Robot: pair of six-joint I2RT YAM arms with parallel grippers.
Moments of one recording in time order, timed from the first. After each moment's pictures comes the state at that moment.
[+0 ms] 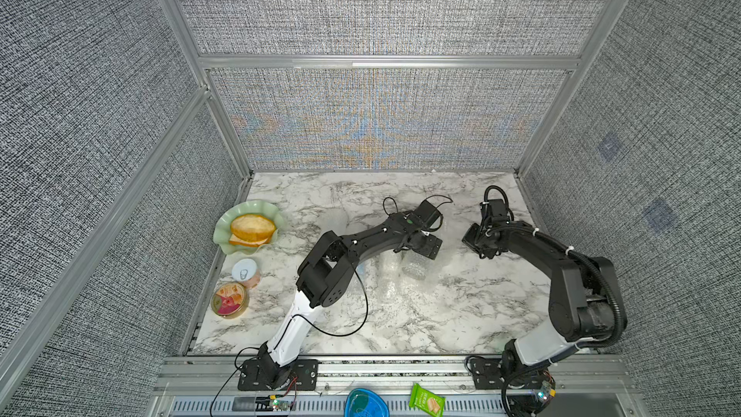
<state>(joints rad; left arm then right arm) -0.90 2.26 1.82 -0.61 0.05 -0.33 0.09 1.60 0.98 -0.53 0.01 0.71</state>
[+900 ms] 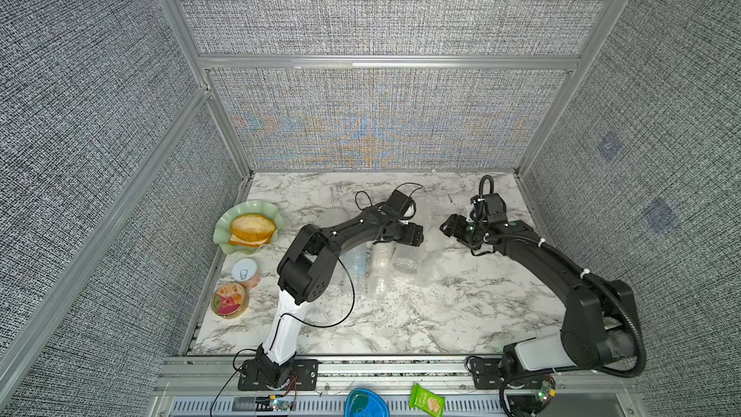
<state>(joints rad) -0.73 2.11 1.58 -0.42 0.27 -0.40 0.25 1.47 1.02 -0.44 -0.22 0.64</state>
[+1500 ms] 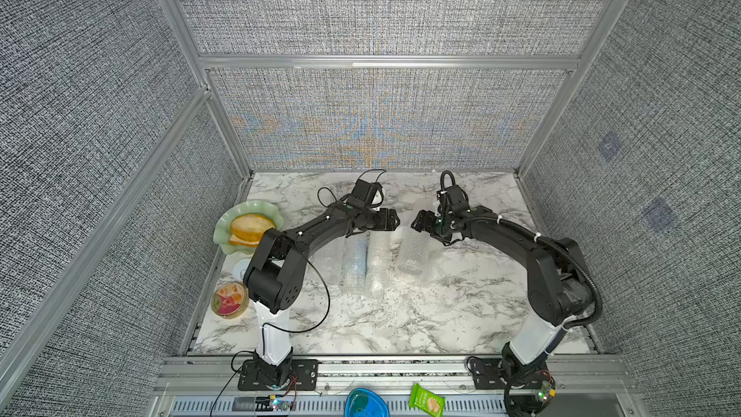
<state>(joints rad) -0.57 1.91 1.40 -0.34 0.31 -0.43 0.39 1.79 1.24 -0.46 -0.21 0.66</state>
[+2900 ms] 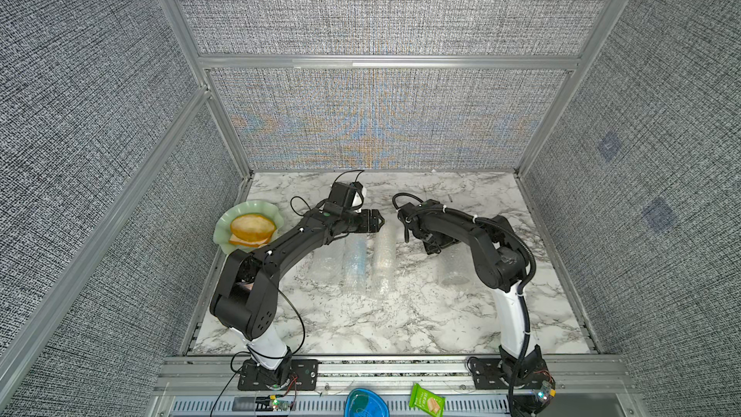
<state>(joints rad) -0.51 1.67 1.21 -0.32 0.32 -0.43 0.57 2.16 1.61 -1.16 0.69 0.50</state>
